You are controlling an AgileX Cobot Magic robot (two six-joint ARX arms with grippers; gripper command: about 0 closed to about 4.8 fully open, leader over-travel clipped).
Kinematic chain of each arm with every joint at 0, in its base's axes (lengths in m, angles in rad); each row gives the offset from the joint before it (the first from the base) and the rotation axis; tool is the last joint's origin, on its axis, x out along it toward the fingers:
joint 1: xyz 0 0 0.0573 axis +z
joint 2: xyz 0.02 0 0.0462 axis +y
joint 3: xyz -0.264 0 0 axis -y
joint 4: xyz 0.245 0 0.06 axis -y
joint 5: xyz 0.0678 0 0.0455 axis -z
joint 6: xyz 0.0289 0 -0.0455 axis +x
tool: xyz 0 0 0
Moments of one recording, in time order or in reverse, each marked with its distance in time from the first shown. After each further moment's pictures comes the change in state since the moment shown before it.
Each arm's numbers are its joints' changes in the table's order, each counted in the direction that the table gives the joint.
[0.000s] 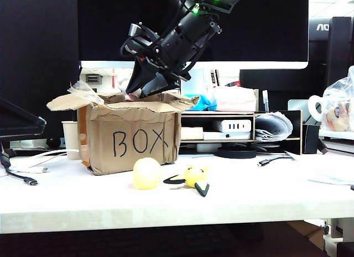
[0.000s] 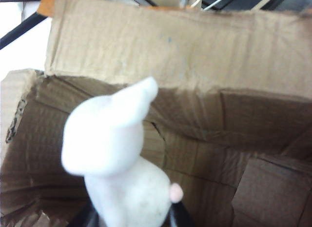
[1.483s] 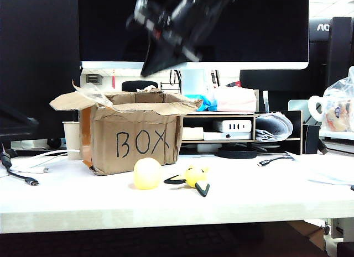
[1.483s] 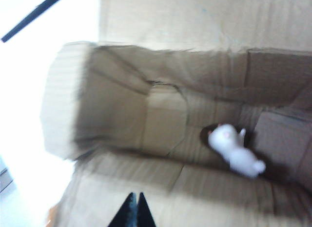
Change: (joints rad) left arm 0.166 -0.006 0.000 -0.001 0.006 0.000; right arm 0.004 -0.135 0.001 -0.250 -0.016 -0.028
